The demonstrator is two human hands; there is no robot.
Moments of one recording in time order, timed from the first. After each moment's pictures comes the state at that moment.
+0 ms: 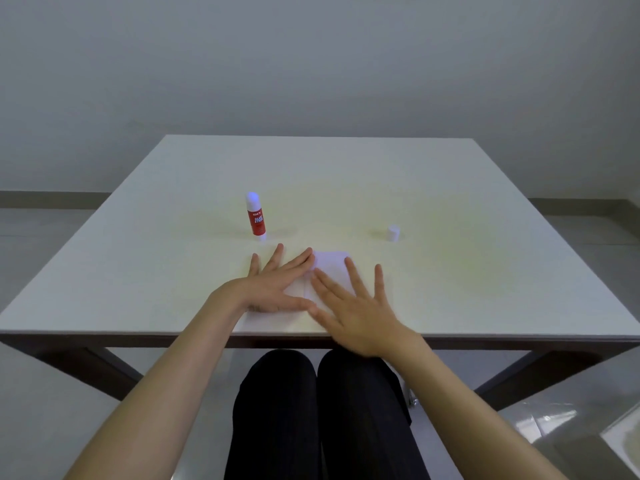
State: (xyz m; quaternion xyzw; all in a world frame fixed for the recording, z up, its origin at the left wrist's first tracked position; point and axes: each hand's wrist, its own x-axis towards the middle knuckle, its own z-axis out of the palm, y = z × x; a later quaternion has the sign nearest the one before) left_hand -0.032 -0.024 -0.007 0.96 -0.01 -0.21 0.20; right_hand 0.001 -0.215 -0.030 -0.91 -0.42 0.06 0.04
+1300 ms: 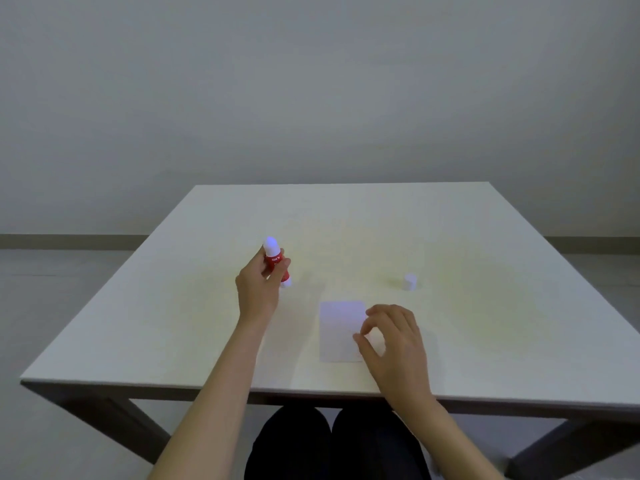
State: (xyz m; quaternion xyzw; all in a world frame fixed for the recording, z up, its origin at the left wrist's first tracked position) left_hand 0.001 -0.004 0.006 0.76 0.24 0.34 0.51; right_hand 0.009 -0.224 -0.027 -0.84 -0.31 -0.19 0.41
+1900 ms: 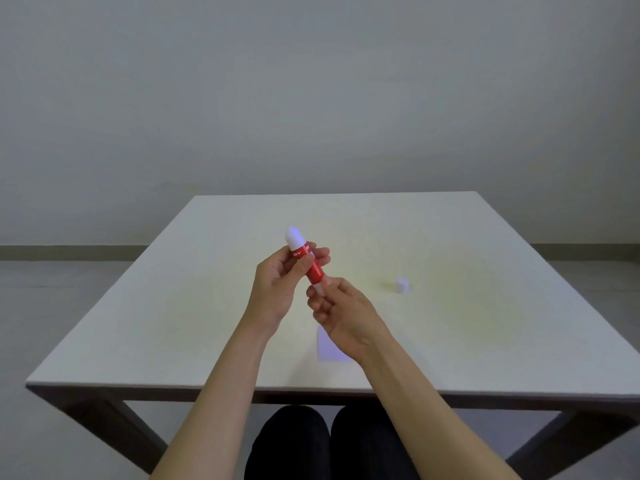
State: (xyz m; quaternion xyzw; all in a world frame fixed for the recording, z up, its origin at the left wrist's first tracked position) left_hand -0.026 -0.046 0.058 0.64 0.02 0.24 0.73; right_hand 0.016 -0.168 0.035 -0.40 -0.10 0.36 0.84
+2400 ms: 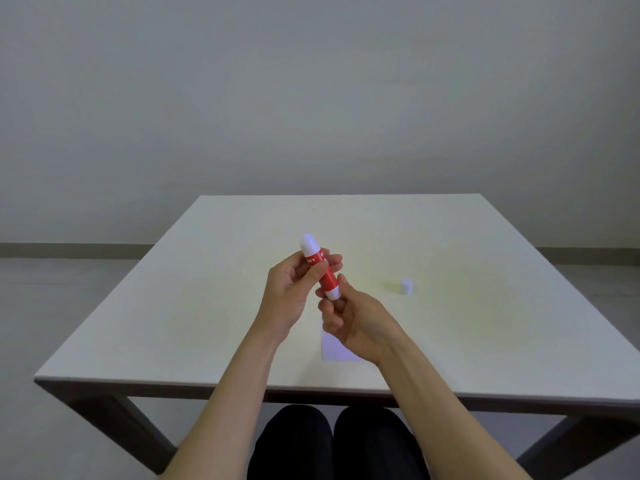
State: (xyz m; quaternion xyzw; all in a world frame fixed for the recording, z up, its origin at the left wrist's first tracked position) left_hand -0.030 -0.056 0.055 0.64 0.02 0.23 0.73; right_hand 0.020 -0.180 0.036 -0.42 -0.10 0.42 0.80
